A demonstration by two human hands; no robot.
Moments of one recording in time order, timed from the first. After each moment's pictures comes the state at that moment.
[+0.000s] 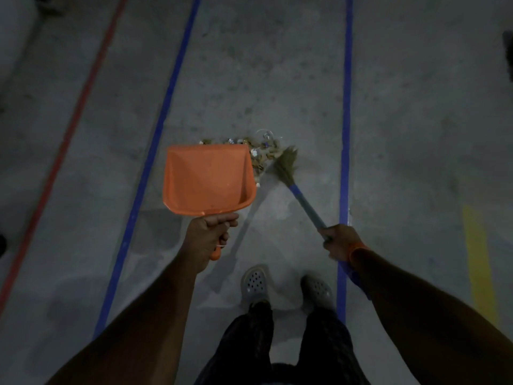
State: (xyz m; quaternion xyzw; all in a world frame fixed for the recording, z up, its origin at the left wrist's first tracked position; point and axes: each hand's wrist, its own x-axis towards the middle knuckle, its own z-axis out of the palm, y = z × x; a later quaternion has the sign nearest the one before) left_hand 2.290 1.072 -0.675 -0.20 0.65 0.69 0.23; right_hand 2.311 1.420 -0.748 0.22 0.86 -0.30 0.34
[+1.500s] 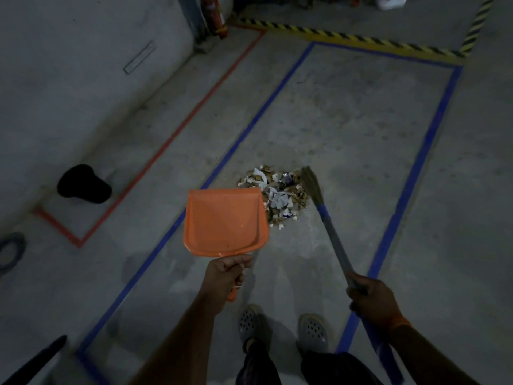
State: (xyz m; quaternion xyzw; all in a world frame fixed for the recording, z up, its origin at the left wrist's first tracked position) left_hand 2.397 1.192 -0.607 -0.36 0.64 0.68 0.06; right_hand 2.320 1.535 -0.663 0.07 0.85 -0.43 0.30
